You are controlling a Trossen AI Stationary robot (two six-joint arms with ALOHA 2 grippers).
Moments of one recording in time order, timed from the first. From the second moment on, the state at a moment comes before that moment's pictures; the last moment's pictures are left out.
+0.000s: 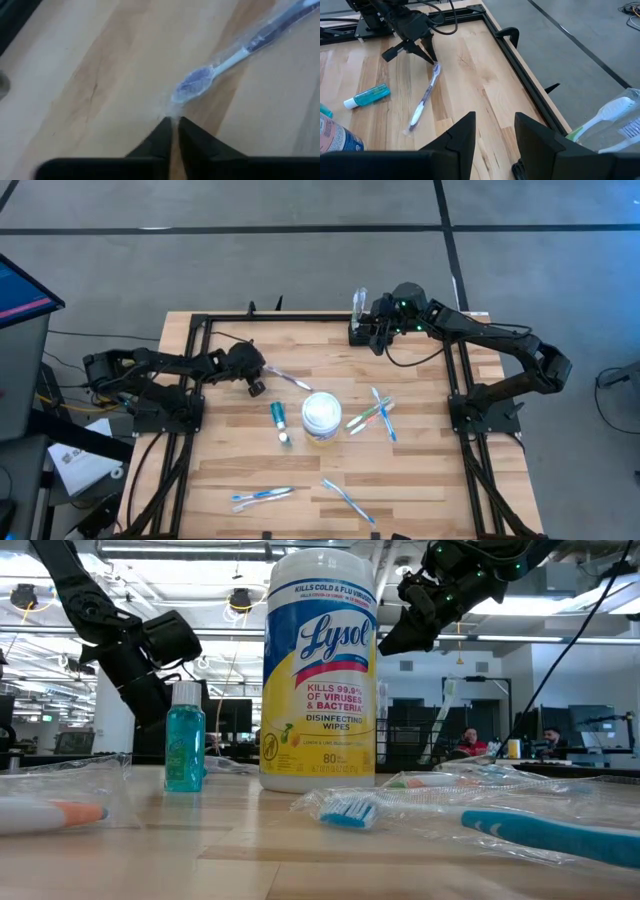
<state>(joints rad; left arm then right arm) 0.50 1.33 0.35 0.08 -0.19 0.12 -0.59 1.34 1.00 -0.19 -0.26 -0.17</state>
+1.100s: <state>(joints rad) 0.47 1.33 0.35 0.12 -0.25 0.18 -0.59 1.34 1.00 -0.21 -0.26 -0.17</state>
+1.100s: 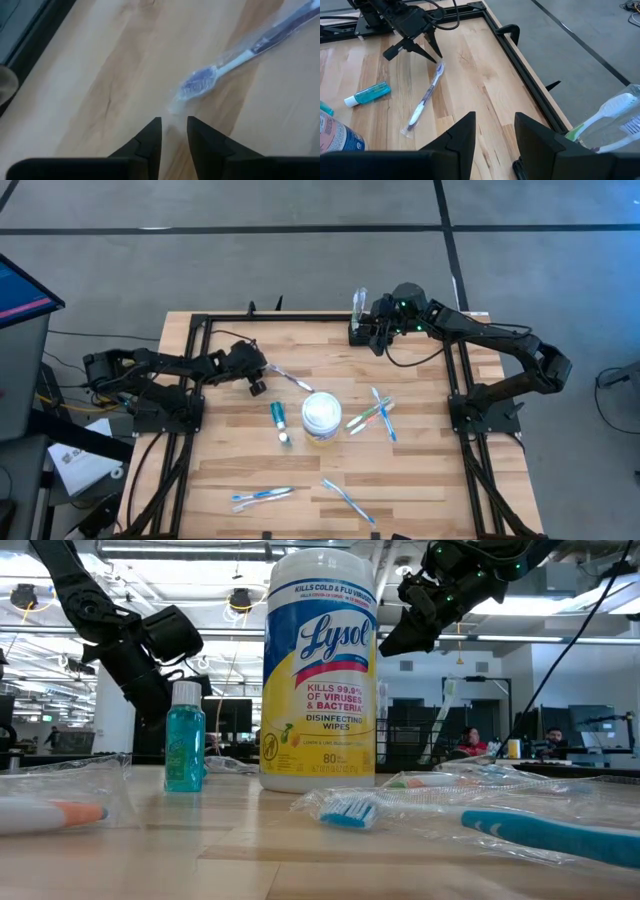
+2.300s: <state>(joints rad) 0.44 1.34 0.35 0.20 -0.19 0.31 -0.56 1.35 1.00 -0.19 -0.26 -0.17</state>
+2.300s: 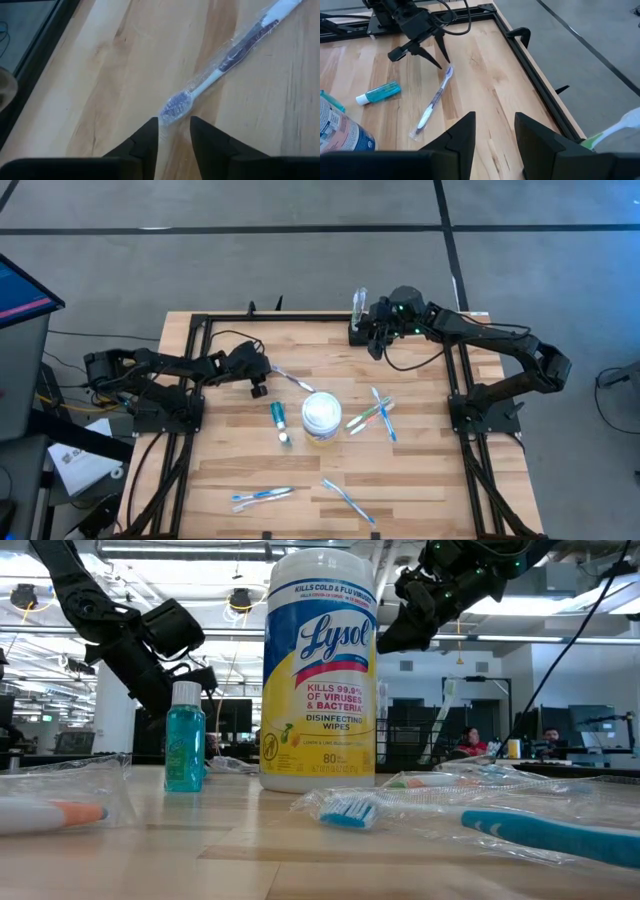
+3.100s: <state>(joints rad) 0.43 1.56 0.36 0.38 -0.23 0.38 -0.56 1.35 1.00 -0.18 -0.26 -0.17</state>
